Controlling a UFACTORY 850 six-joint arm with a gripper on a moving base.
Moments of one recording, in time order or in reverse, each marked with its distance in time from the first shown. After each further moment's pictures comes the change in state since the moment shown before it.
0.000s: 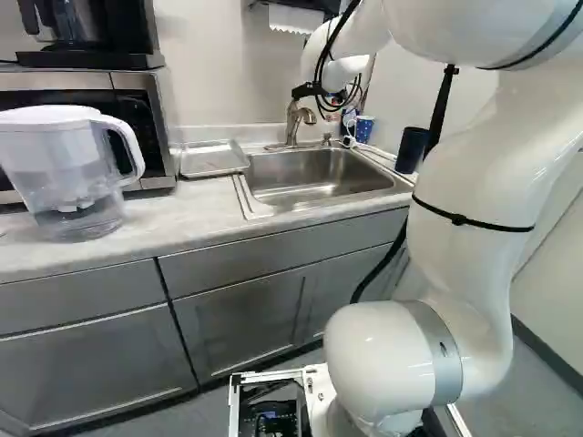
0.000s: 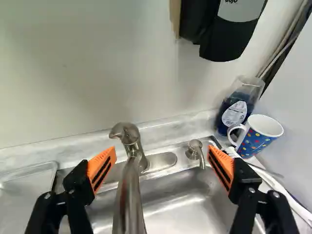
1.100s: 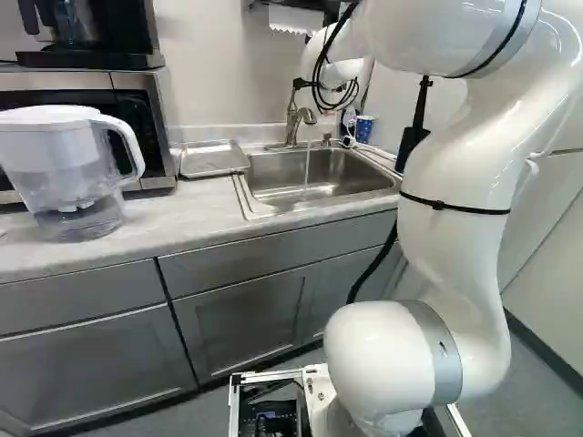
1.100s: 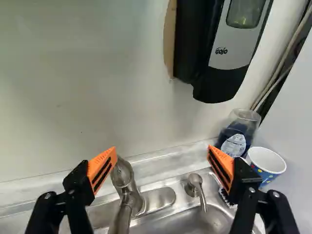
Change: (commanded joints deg) arm -0.4 -5.4 -6.1 0.0 9.4 0.0
